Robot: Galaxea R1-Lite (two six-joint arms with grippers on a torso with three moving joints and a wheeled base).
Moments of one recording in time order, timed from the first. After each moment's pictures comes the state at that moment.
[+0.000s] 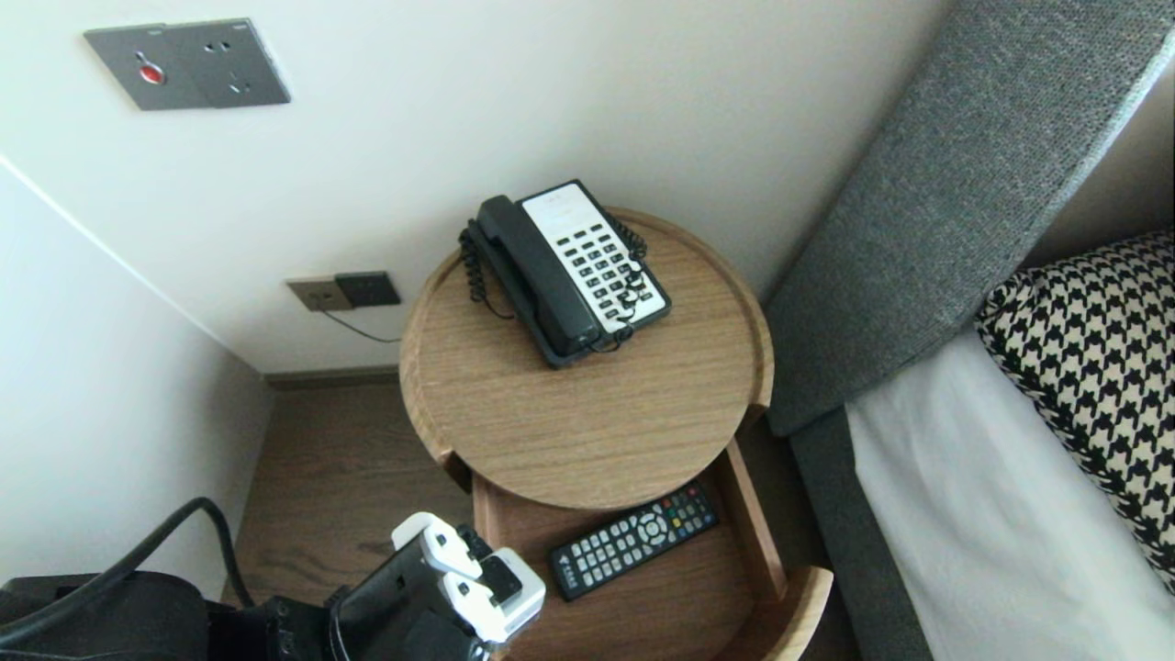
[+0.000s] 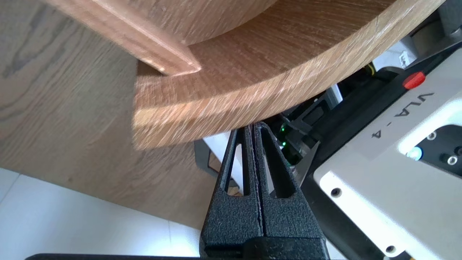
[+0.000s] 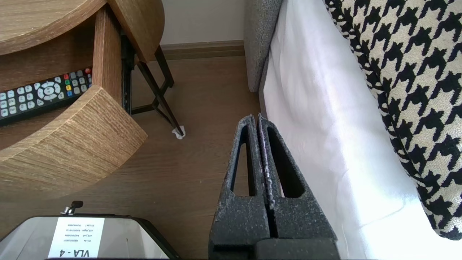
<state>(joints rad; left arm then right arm) -1.05 1.62 -0.68 0.10 0.10 -0.17 0.01 0.00 0.00 0.00 0.00 0.00</state>
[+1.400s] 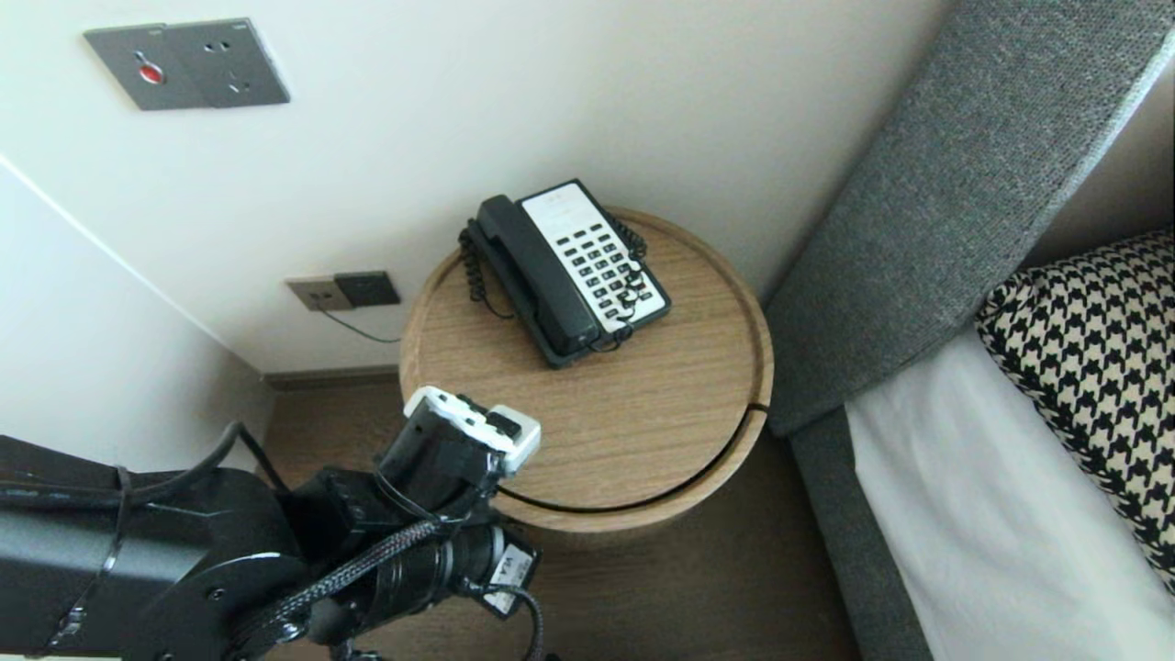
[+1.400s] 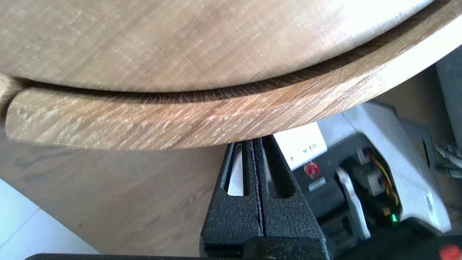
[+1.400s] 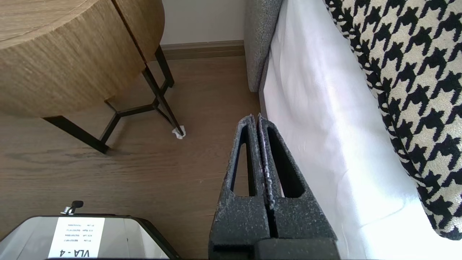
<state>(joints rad) -0.85 1.73 -0.81 -0.16 0.22 -0.14 0.01 0.00 0.00 0.00 0.00 0.00</state>
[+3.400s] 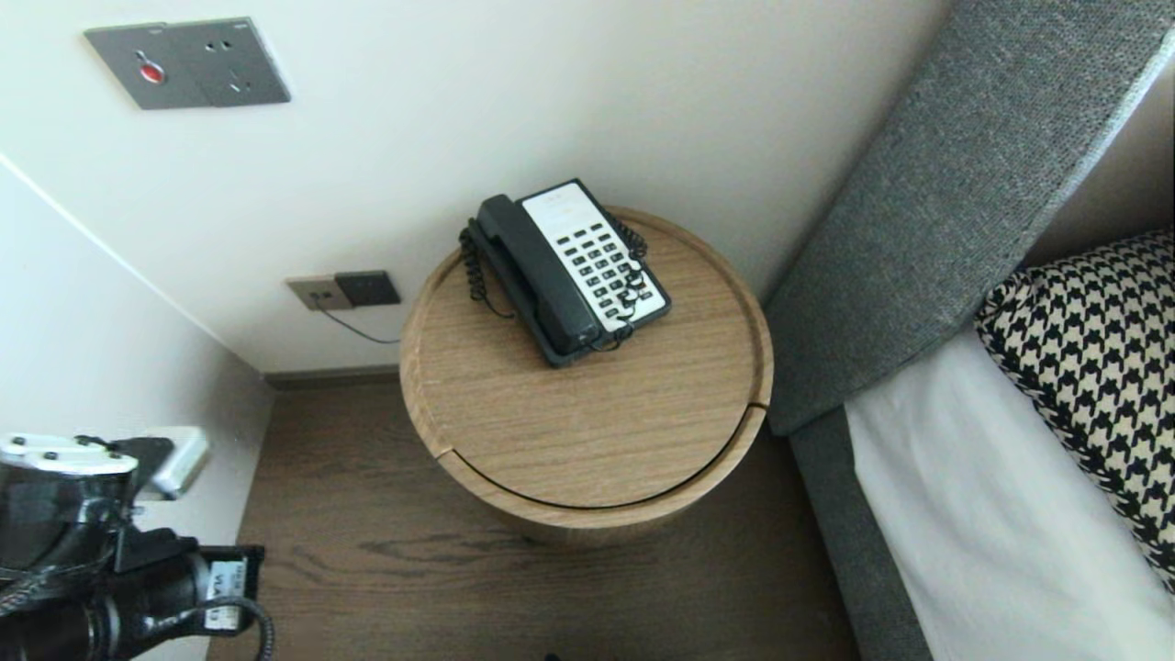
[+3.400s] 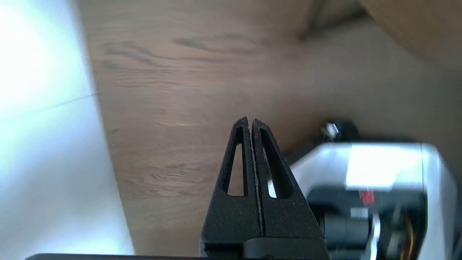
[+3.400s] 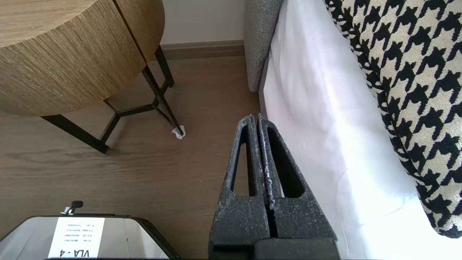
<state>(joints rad) -0.34 1.24 -0.41 -0.12 0.23 -0.23 0.01 0.00 0.00 0.00 0.00 0.00</state>
